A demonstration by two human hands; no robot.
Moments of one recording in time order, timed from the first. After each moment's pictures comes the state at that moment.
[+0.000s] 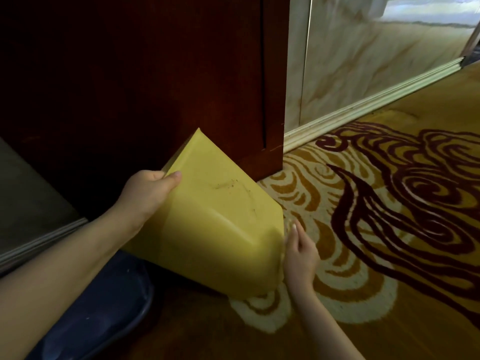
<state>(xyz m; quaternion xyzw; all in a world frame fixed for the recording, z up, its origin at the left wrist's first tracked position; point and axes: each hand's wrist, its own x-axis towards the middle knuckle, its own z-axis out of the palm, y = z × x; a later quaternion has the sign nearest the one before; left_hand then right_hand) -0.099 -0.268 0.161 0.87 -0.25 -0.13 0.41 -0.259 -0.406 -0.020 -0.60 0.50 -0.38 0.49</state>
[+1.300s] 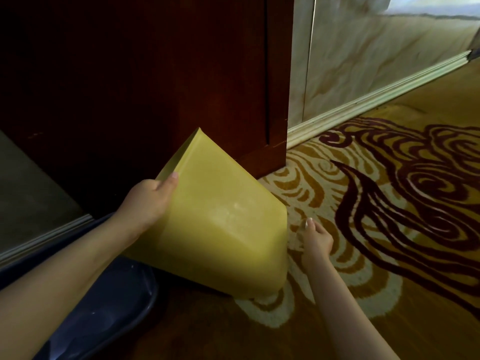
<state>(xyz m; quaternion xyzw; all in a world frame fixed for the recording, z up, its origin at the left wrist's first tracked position) -0.095 -0.257 0.144 0.90 -0.26 -0.10 0.35 -0.242 -0.460 -0.041 -0.37 0.61 -0.33 0.62</state>
